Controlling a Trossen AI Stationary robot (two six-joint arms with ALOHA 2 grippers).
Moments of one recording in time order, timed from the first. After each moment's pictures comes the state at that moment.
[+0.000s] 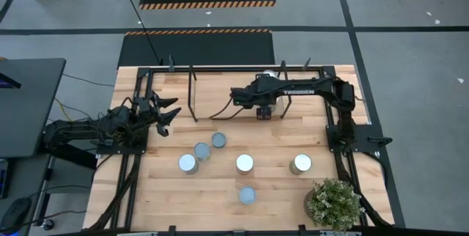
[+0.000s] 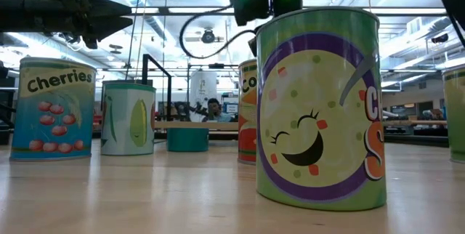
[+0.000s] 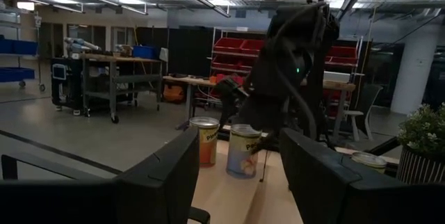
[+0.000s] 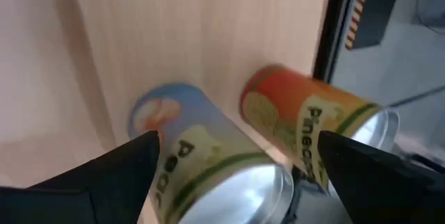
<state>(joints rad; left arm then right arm) 0.08 0.18 0.05 0.34 -0.32 -0.05 -0.17 1.96 1.69 -1.32 0.53 -0.13</state>
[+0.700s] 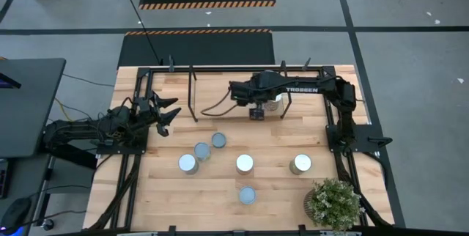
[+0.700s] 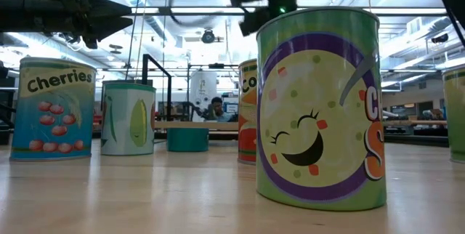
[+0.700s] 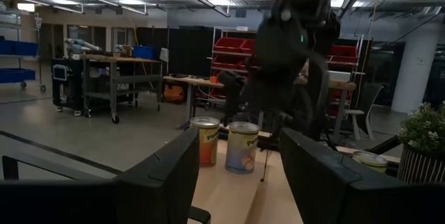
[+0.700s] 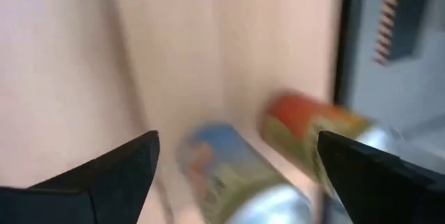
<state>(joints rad) 0.08 0.18 0.05 0.34 -0.32 -0.04 -0.16 1.94 1.80 -1.28 0.36 -0.08</state>
